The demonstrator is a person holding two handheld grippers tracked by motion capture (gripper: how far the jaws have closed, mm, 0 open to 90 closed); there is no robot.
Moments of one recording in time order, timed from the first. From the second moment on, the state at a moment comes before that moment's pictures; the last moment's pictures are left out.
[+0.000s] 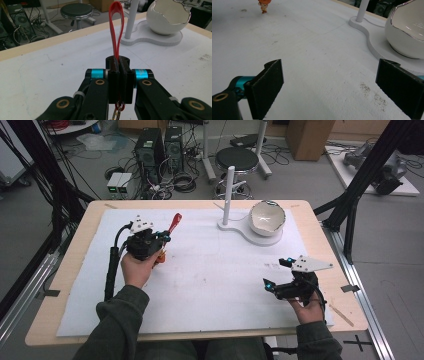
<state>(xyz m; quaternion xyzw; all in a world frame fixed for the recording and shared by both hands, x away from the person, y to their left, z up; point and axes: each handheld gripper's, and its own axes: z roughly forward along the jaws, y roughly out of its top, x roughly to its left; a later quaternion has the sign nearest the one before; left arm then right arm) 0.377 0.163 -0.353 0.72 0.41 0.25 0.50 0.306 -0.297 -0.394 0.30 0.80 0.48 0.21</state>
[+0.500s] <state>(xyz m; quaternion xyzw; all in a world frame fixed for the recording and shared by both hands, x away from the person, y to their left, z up) 0.376 0.162 -0.344 0.72 0.41 0.25 0.51 0.306 -0.296 -0.394 0.30 0.80 0.48 0.21</state>
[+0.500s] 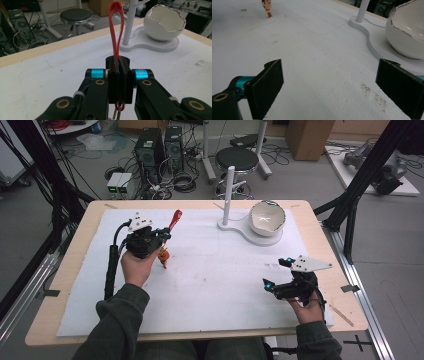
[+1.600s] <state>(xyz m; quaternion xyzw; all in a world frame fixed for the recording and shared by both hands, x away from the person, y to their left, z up) 0.384 0.133 -0.323 0.72 0.38 0.24 0.52 0.306 -0.297 -0.394 0.30 0.80 0.48 0.20</state>
